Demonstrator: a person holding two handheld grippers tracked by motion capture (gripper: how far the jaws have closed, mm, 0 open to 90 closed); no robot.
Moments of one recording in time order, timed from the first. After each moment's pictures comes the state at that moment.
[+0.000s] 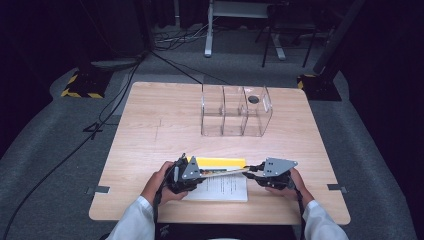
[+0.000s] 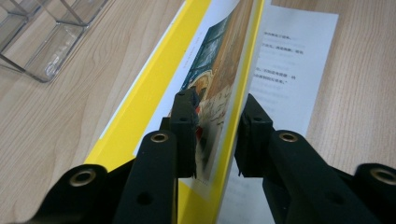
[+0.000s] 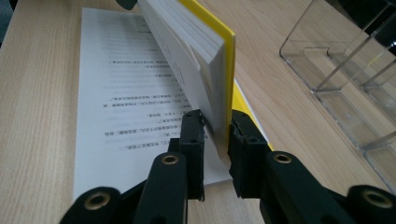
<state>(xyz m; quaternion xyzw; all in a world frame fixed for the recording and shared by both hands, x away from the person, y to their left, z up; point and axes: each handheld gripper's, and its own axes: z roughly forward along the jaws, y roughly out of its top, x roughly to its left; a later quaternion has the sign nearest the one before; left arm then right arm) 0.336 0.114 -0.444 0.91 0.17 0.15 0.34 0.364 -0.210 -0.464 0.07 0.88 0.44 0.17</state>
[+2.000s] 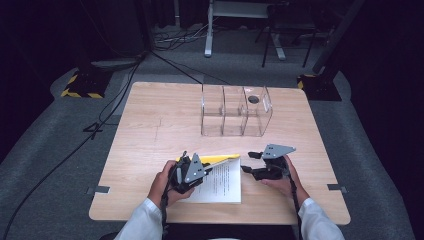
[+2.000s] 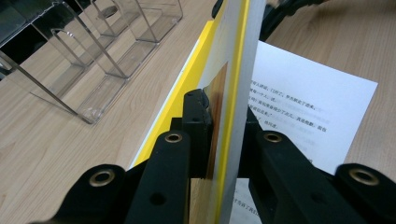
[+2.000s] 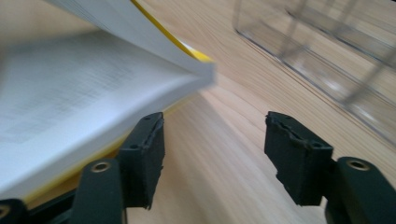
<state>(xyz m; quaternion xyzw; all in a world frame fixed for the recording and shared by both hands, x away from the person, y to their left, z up) 0.320 0.098 -0.419 0.87 0.18 0.22 0.39 0.395 -0.208 -0.470 0.23 0.86 0.44 0.14</state>
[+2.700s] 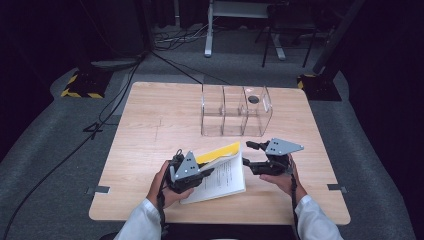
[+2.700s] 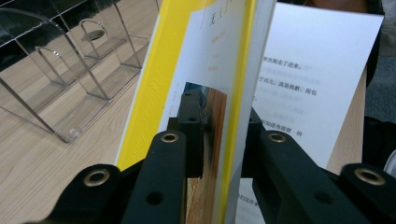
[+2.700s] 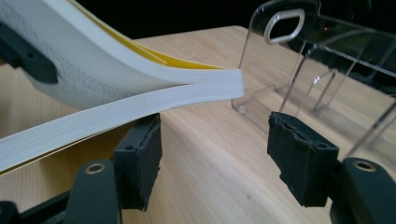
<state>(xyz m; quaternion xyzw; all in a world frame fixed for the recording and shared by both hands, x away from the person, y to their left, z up) 0.317 0.112 -0.413 0.84 0.19 0.17 0.47 0.384 -0.196 -0.427 0.20 0.80 0.53 0.17</state>
